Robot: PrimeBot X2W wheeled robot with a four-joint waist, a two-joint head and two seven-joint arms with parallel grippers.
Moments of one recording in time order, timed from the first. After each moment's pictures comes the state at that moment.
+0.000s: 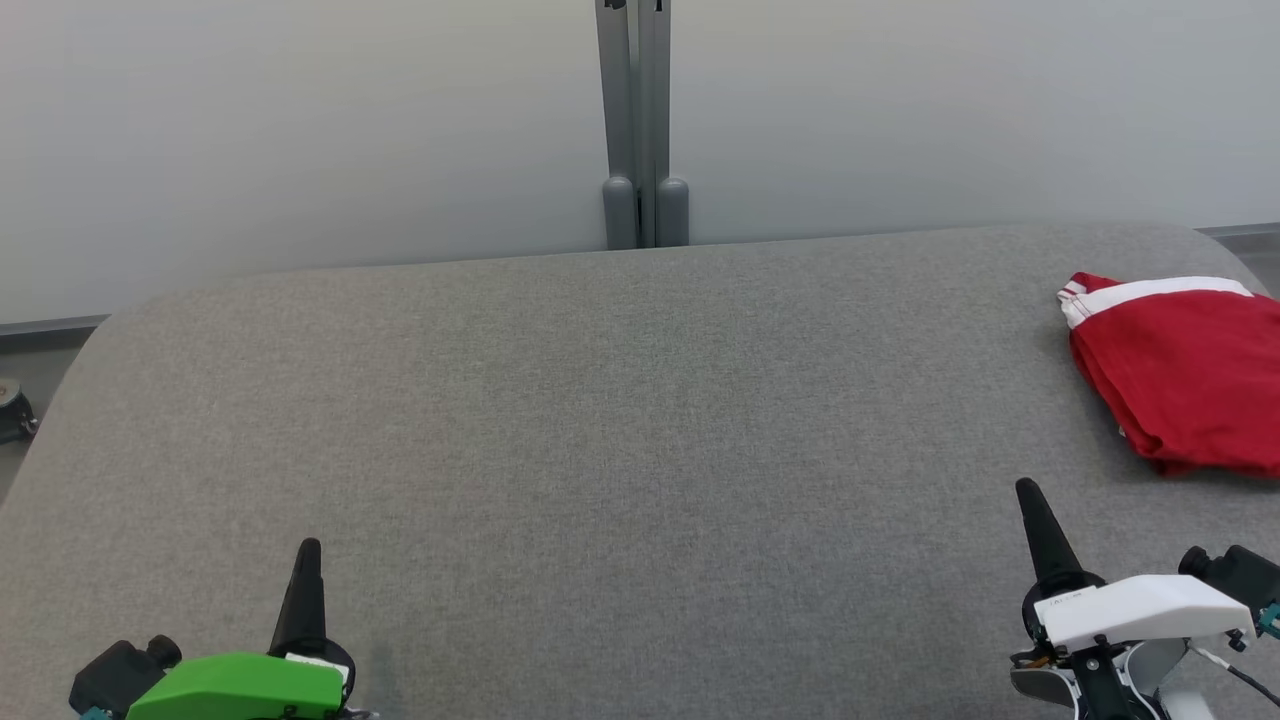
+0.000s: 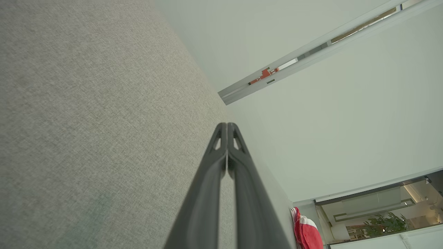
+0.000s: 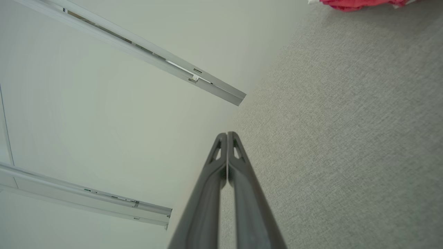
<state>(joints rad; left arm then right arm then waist) 0.03 0.07 -0.01 0.21 -1.15 -0.07 -0.04 -0.01 -0.08 -0.01 0.22 1.12 0.13 -0.03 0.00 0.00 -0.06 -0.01</state>
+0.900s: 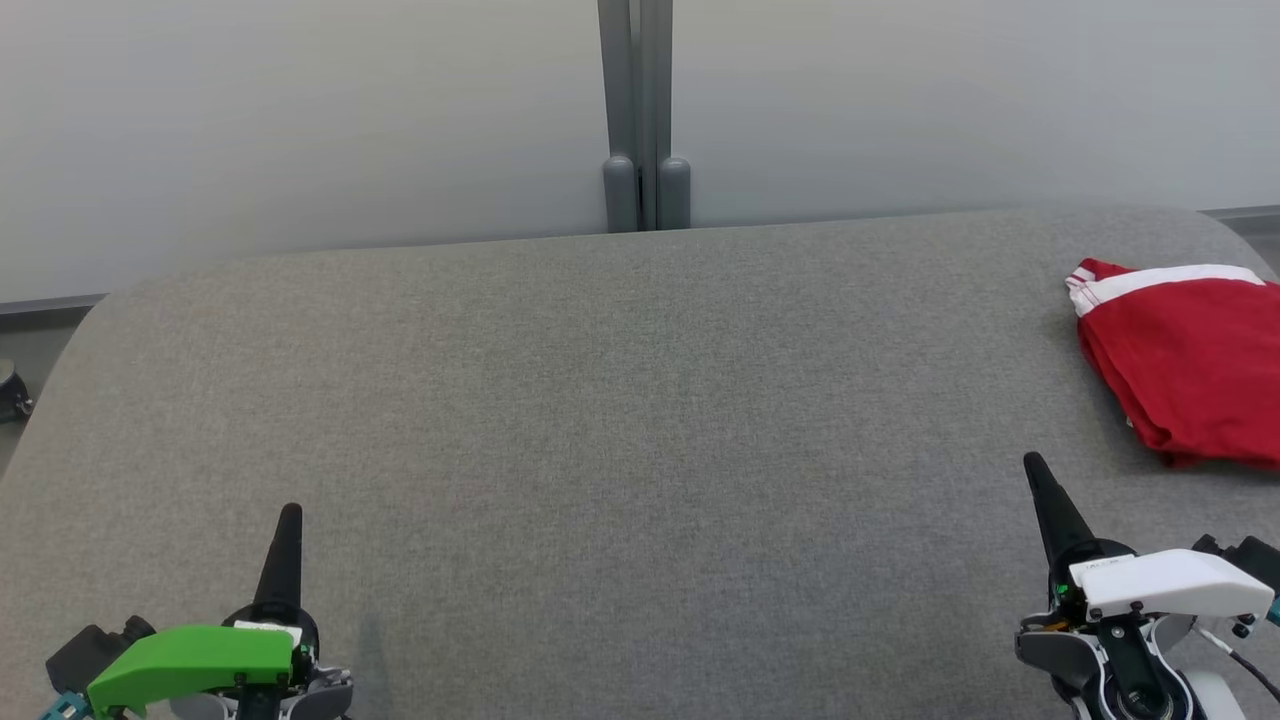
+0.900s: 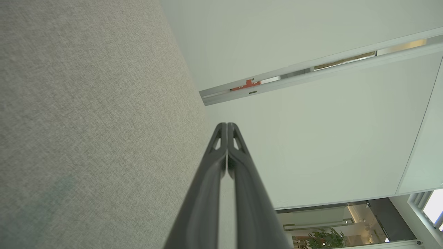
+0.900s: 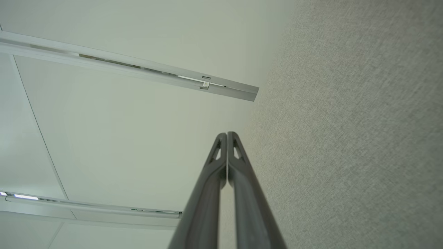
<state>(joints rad) -0.03 0.07 0.04 0.23 -1.39 -0.10 0.03 -0.05 -0.07 -0.05 0.23 1.37 0.13 0.03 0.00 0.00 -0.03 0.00</state>
